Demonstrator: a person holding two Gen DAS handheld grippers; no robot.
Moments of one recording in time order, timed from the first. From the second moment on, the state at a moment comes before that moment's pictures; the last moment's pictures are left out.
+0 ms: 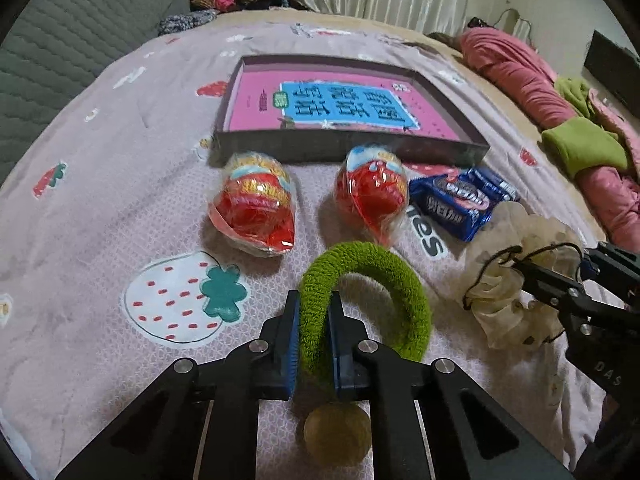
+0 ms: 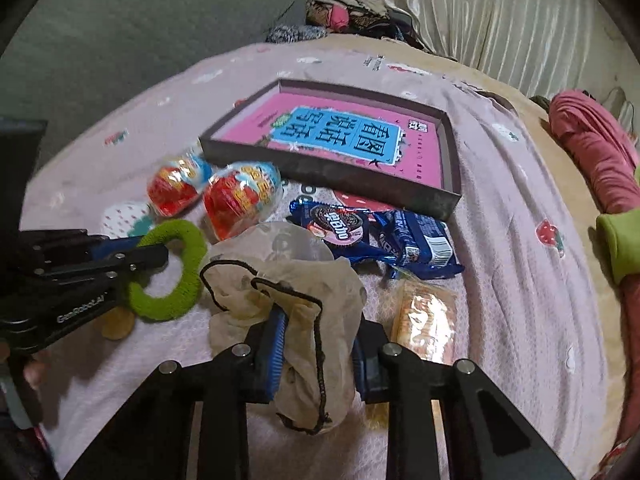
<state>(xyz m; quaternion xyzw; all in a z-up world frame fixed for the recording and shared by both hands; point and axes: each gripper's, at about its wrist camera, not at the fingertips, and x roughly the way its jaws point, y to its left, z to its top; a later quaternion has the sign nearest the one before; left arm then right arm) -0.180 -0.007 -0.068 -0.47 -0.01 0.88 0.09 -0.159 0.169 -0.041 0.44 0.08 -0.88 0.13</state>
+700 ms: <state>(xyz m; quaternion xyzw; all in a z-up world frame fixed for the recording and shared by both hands) -0.135 0.000 -0.008 -0.39 0.01 0.91 0.09 -0.123 0.185 -0.002 0.39 0.02 -0.91 0.12</state>
